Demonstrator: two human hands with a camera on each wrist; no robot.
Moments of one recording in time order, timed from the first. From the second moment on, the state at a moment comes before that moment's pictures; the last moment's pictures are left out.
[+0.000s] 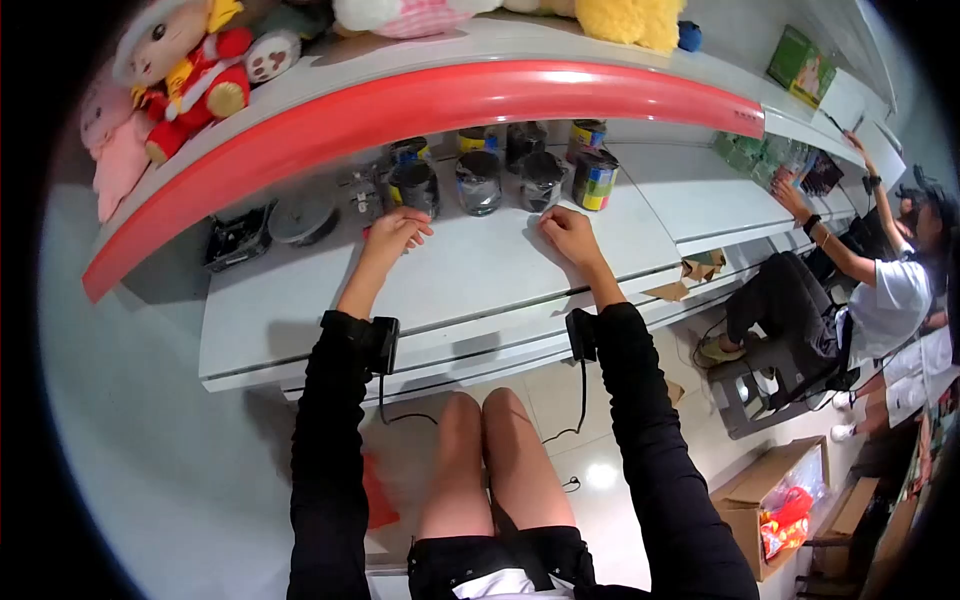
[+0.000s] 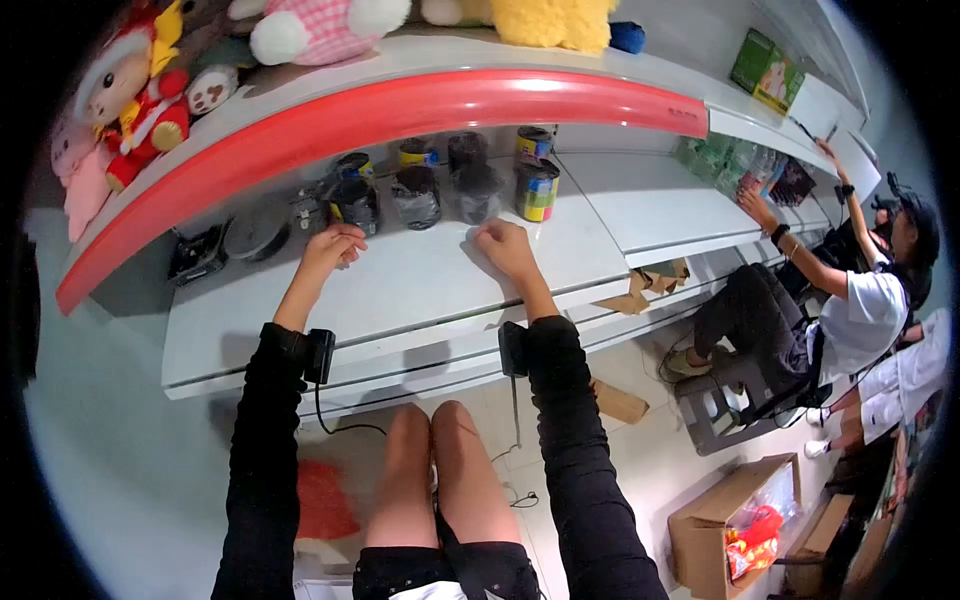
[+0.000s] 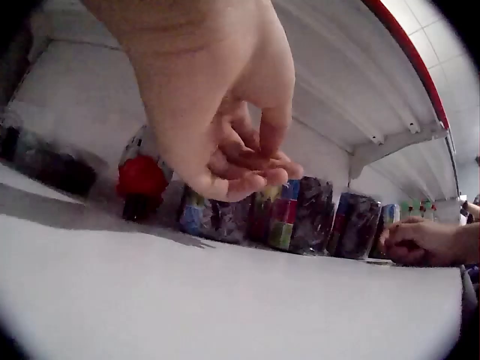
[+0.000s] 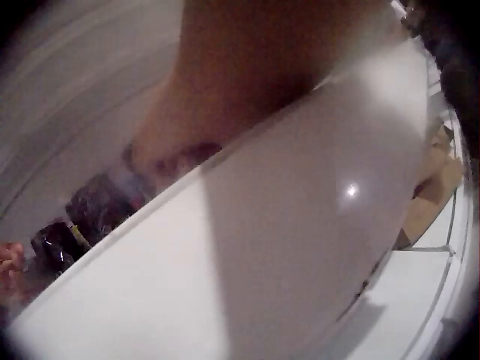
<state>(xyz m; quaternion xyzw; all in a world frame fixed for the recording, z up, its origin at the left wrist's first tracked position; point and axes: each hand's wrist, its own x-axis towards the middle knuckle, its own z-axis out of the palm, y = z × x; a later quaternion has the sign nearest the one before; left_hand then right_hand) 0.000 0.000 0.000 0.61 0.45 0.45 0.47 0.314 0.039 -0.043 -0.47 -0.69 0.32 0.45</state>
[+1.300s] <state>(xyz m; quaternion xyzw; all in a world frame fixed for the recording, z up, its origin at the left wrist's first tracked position) -0.167 0.022 -0.033 0.34 0.54 0.76 -0.10 0.309 0.030 -0.035 -0.47 -0.63 0.38 0.49</state>
